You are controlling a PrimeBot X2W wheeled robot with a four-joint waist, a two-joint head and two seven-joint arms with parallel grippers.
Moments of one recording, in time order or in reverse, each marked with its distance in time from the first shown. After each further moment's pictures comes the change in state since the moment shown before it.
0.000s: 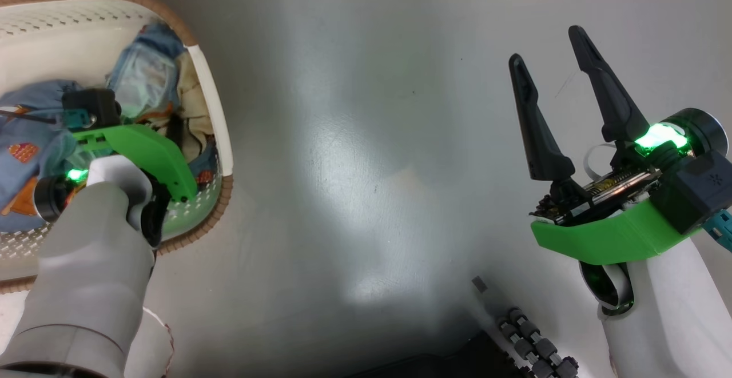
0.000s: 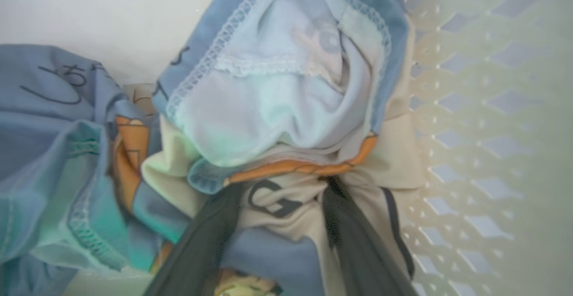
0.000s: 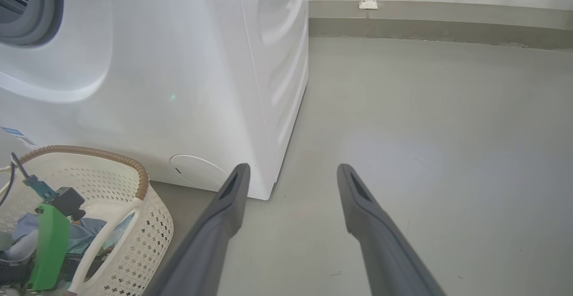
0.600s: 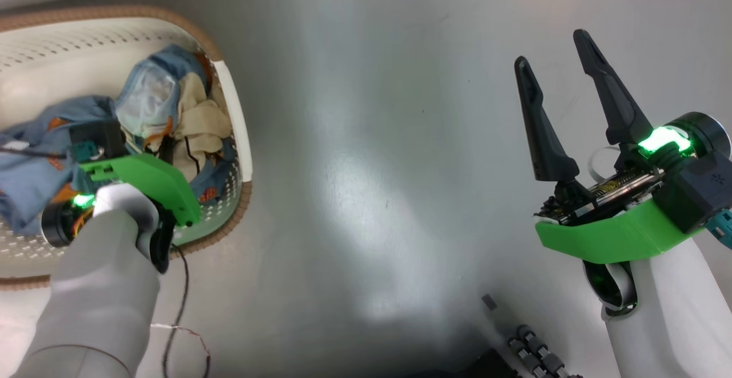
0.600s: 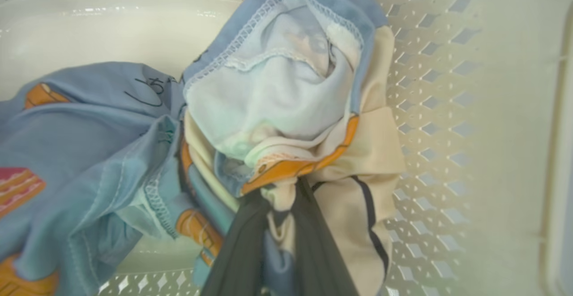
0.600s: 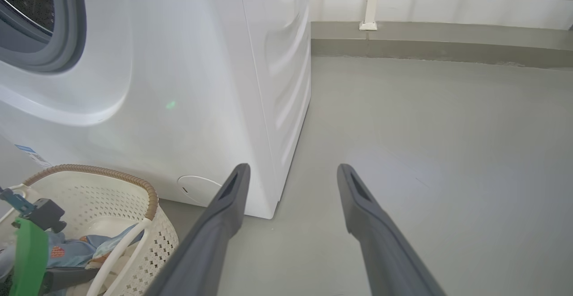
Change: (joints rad) left arm 0.060 -0.004 -0.019 0.013 -0.008 0.009 -0.084; right arm 0.010 -0.005 -0.010 0.010 0.003 0.000 -0.003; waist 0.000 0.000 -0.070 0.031
